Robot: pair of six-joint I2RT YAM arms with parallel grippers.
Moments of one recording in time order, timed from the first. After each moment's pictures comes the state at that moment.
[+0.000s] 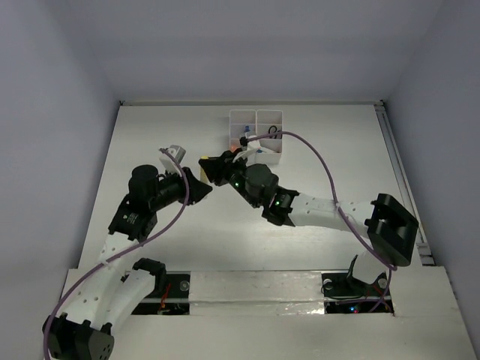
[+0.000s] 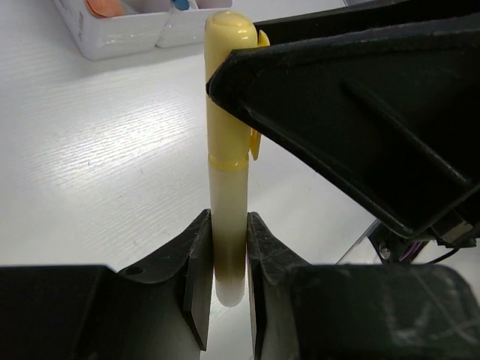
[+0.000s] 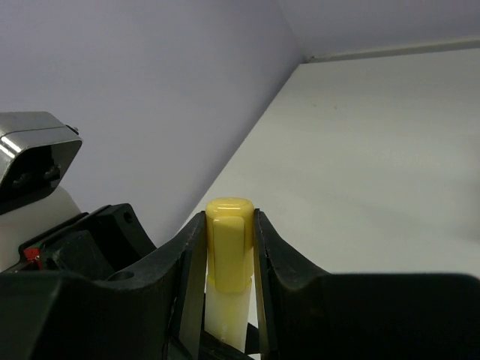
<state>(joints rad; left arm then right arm) -0.28 0.74 0.66 -0.27 0.50 -0.40 1.09 1.62 1.10 0.59 0.33 0.58</state>
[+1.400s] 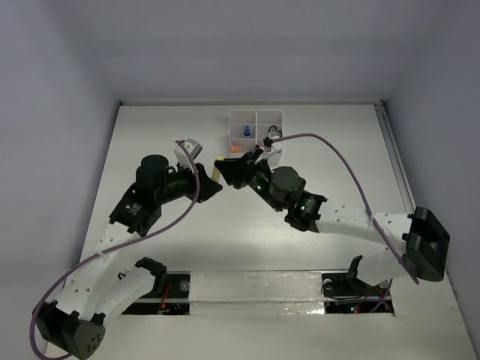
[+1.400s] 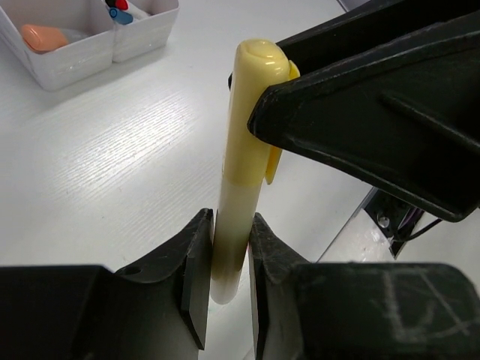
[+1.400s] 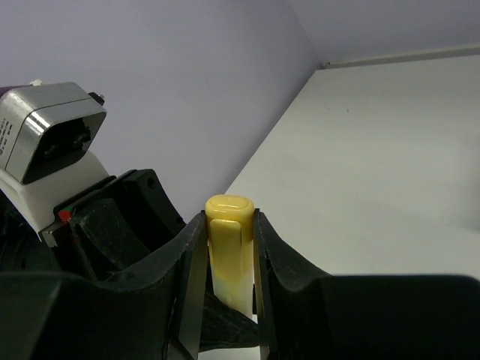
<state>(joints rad) -0.42 0.82 0.82 -0.35 0.47 -0.29 1.09 1.38 0.97 0.51 0.30 0.61</state>
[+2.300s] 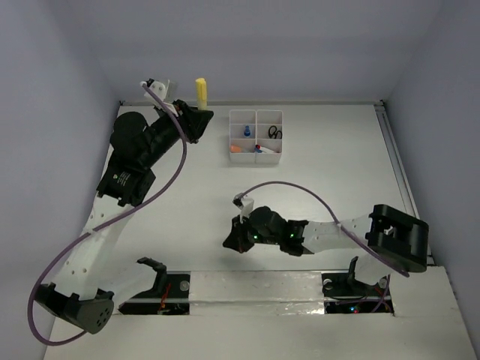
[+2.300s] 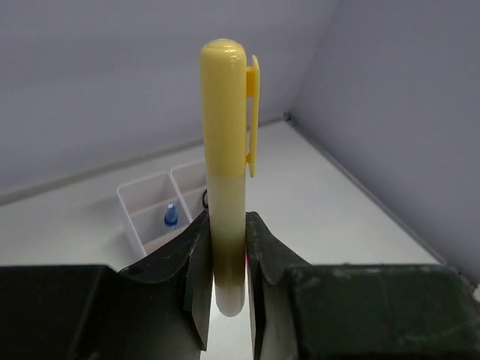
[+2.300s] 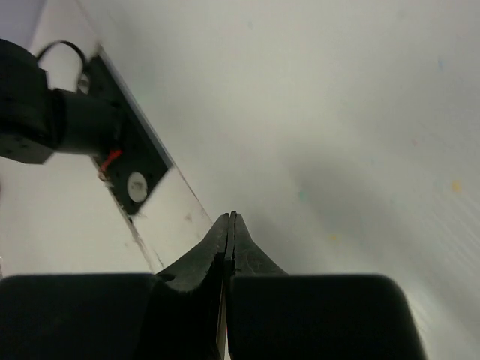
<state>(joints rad) -0.40 1.06 1.28 -0.17 0.26 -0.28 1.19 1.53 0.68 0.41 -0.04 0.70</state>
